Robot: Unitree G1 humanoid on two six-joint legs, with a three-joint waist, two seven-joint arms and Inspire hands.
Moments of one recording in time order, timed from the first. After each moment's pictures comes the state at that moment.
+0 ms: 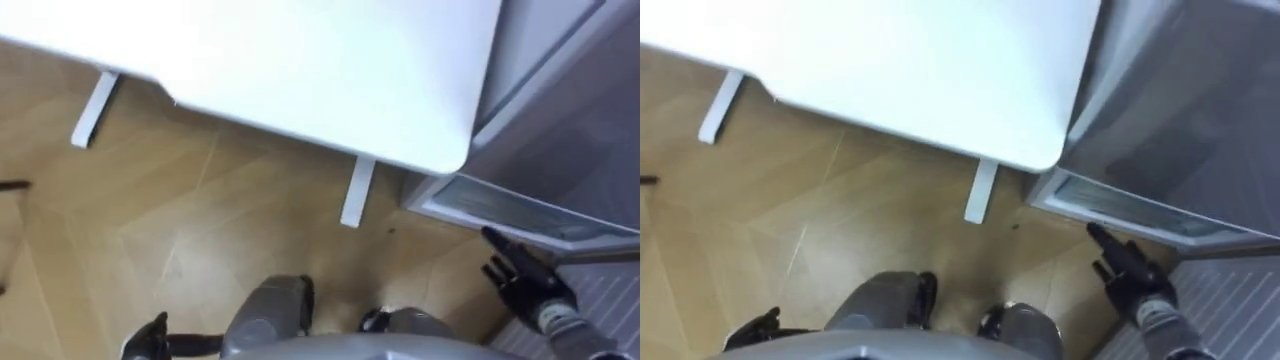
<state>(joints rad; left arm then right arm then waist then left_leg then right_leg) 0.17 0.30 -0.12 1.17 -0.32 -0.05 -0.05 -0.01 -0.33 0.05 1.35 1.26 -0.02 0.42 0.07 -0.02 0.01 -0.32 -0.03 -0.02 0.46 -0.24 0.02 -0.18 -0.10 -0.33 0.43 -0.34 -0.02</state>
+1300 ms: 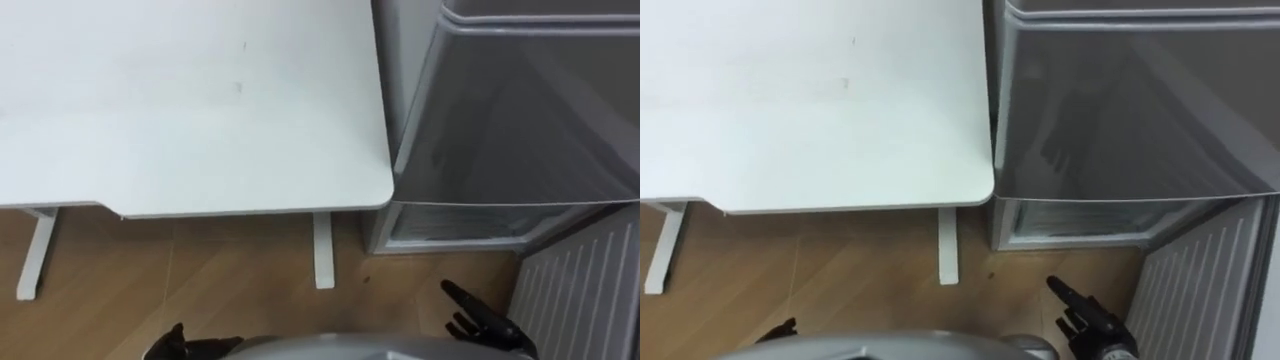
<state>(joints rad) 0.17 0.22 0.05 1.16 -0.28 -0.04 -0.03 0.12 -0.25 -0.12 1.22 0.93 0.02 0.28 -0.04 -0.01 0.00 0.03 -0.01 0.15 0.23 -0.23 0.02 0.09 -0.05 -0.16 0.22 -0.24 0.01</state>
